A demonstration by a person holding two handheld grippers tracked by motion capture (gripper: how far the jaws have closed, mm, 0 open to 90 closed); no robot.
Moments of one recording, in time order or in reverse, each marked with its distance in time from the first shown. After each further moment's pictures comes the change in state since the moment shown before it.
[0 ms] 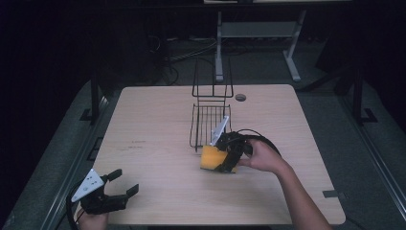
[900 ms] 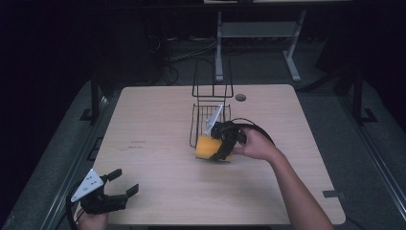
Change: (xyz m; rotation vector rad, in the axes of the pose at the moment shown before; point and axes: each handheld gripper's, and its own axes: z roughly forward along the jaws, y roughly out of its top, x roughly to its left) left arm 0.000 0.000 -0.001 -0.002 0.000 0.003; right arm -0.028 0.021 -0.003 -0.003 -0.004 -0.007
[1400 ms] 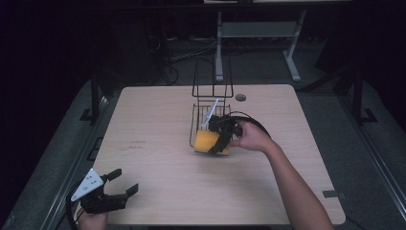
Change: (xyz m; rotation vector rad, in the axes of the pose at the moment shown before) left arm 0.001 0.000 0.001 0.003 -0.001 -0.006; right arm -0.026 0.008 0.007 0.031 0.015 0.025
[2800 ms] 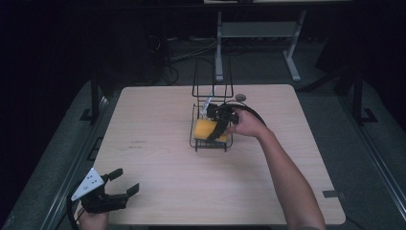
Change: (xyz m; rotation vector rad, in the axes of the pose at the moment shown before) left arm -0.001 0.001 0.001 -0.009 -0.014 -0.006; right arm -0.051 0.009 0.008 0.012 -0.003 0.039
